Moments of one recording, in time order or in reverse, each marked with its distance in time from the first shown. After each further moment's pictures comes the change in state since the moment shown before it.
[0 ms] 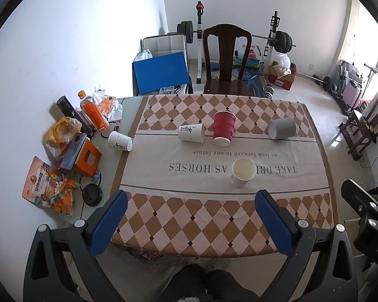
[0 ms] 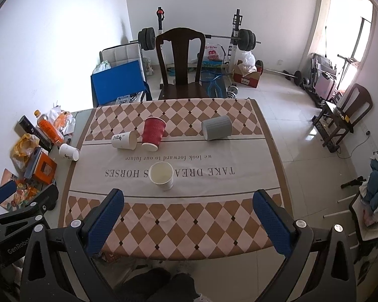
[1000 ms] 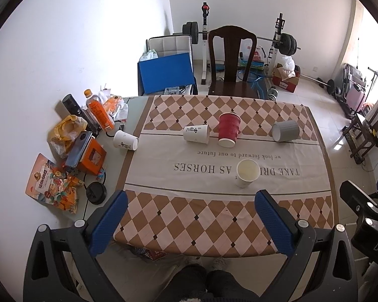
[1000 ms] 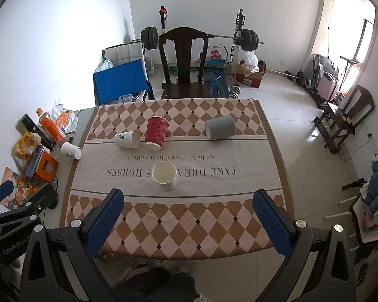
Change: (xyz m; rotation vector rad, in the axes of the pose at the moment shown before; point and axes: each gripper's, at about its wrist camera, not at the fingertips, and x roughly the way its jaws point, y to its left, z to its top) left arm -0.003 0.007 -0.001 -0.007 0.000 0.005; right arm 0.004 0.009 0.000 -0.007 0.007 0.008
